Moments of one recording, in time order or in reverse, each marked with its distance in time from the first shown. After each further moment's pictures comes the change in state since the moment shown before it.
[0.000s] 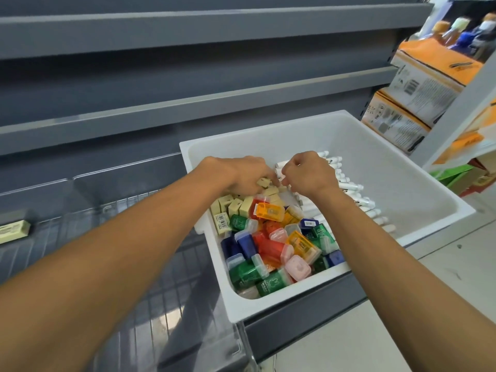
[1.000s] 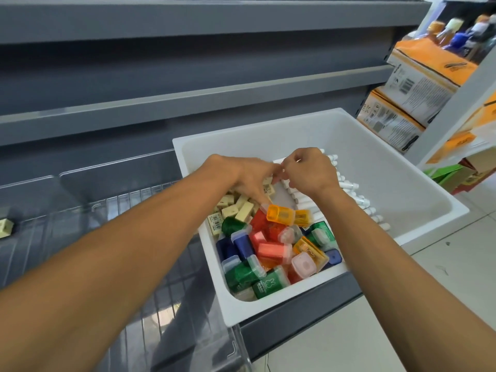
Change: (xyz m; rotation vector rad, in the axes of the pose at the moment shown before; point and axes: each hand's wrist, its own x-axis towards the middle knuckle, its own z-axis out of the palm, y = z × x) left_hand 0.018 0.002 0.004 -0.163 -0.096 0.001; right_hand -0.006 0.001 -0.007 0.078 0.056 -0.019
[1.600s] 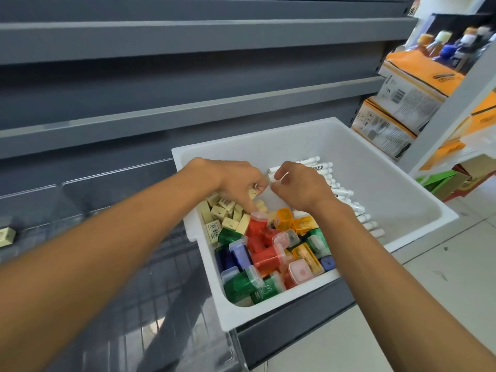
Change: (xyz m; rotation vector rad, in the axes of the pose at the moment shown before) left_hand -0.020 -0.006 -0.009 0.144 0.031 0.037; right_hand -0.005 0.002 -0.003 -0.263 -0.180 -0.093
